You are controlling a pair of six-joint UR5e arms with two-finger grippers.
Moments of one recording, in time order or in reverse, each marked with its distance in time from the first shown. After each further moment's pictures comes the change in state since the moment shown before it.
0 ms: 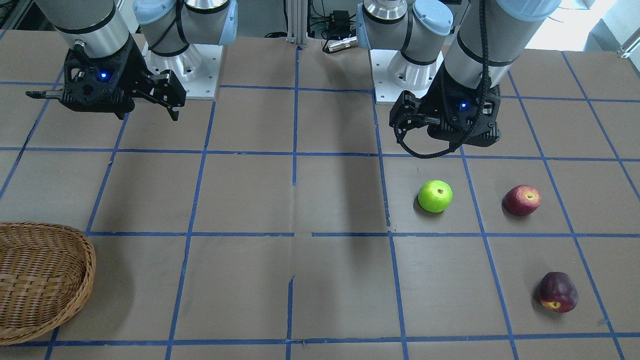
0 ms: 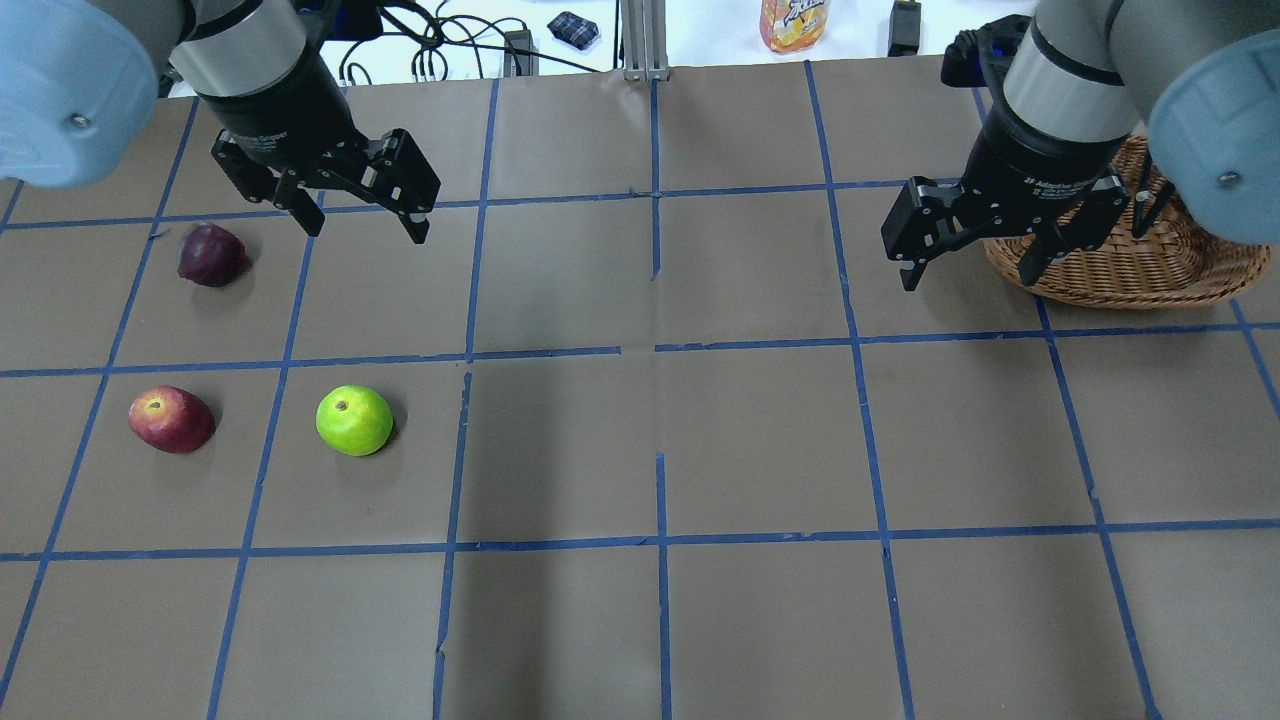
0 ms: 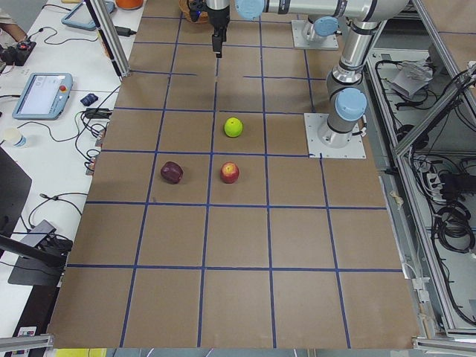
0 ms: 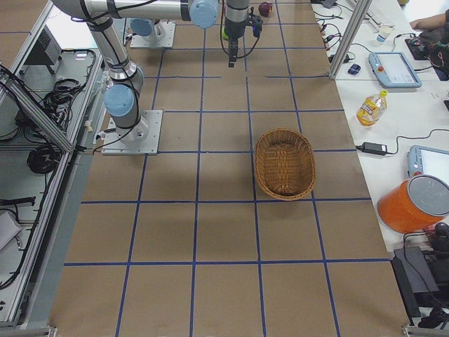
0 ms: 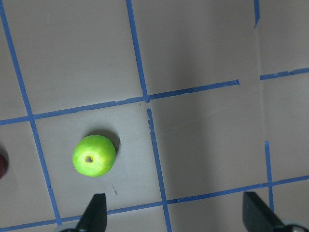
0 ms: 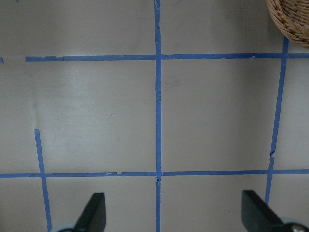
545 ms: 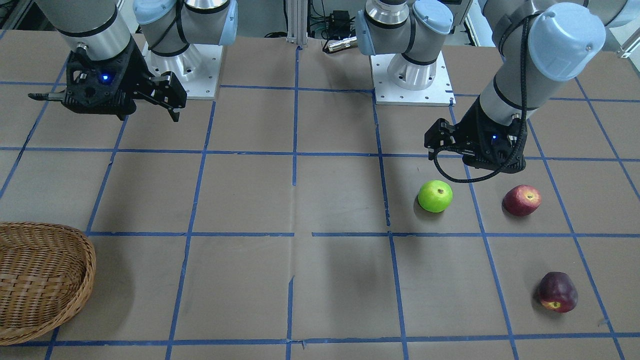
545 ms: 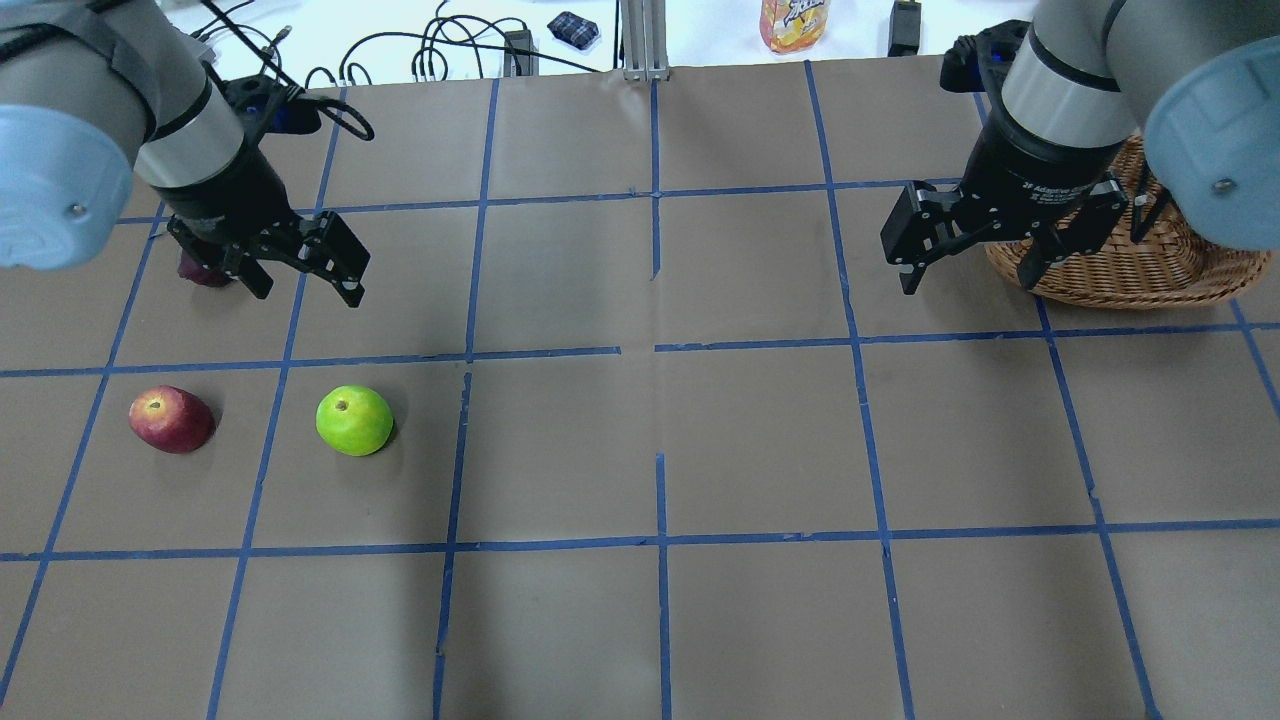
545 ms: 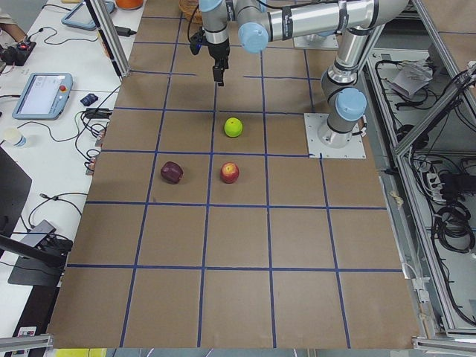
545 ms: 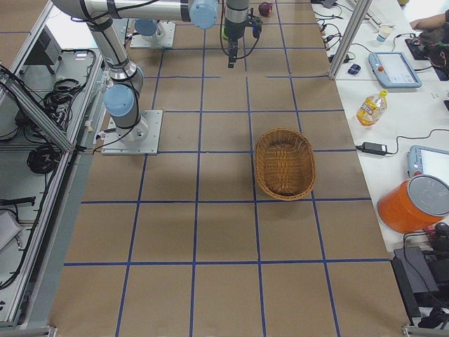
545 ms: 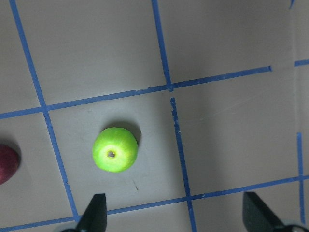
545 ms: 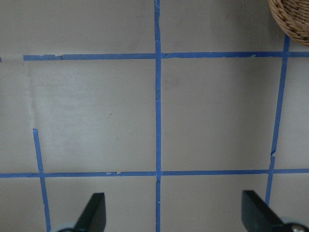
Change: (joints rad) left arm 0.162 0.030 -0.230 0.152 0.011 0.173; right arm 0.000 0.000 0.013 -0.007 -0.002 0.001
